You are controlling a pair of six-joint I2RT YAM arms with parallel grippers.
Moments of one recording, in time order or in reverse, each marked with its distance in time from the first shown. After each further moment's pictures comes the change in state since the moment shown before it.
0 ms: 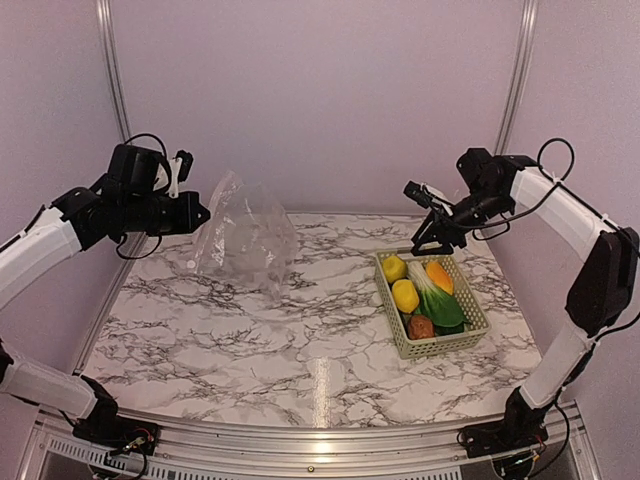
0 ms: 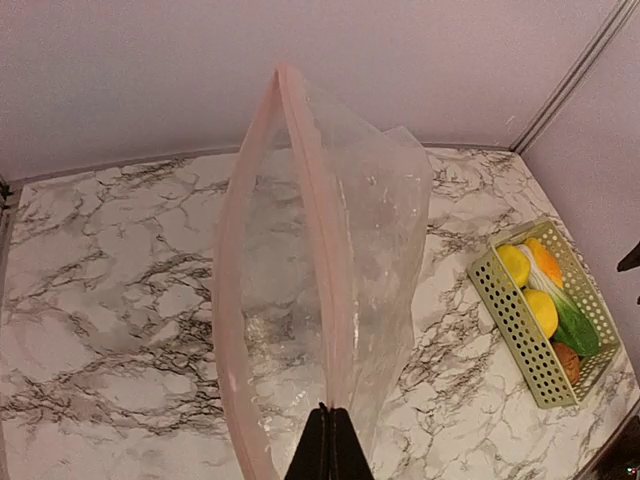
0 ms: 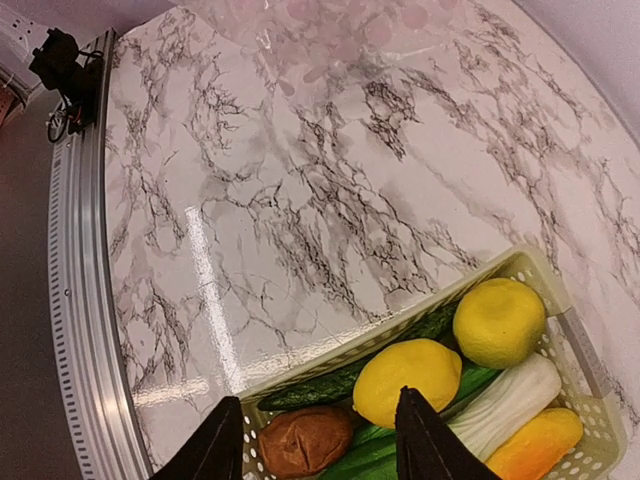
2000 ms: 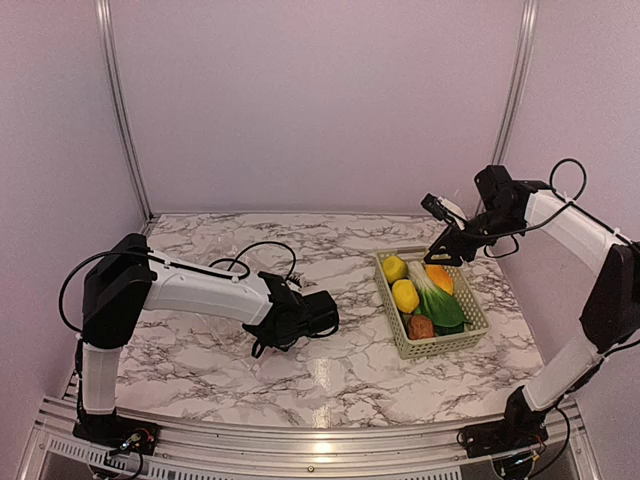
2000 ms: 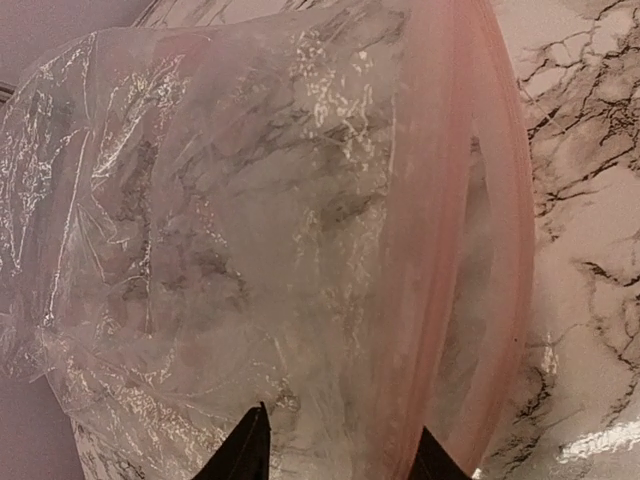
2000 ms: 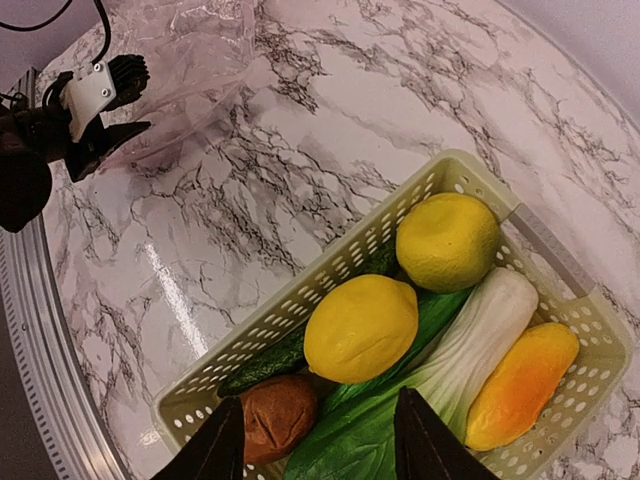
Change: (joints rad) left arm -0.585 0.827 0.235 -0.353 -0.781 -0.288; right arm -0.092 -0.124 -0.255 0.246 0.103 0.174
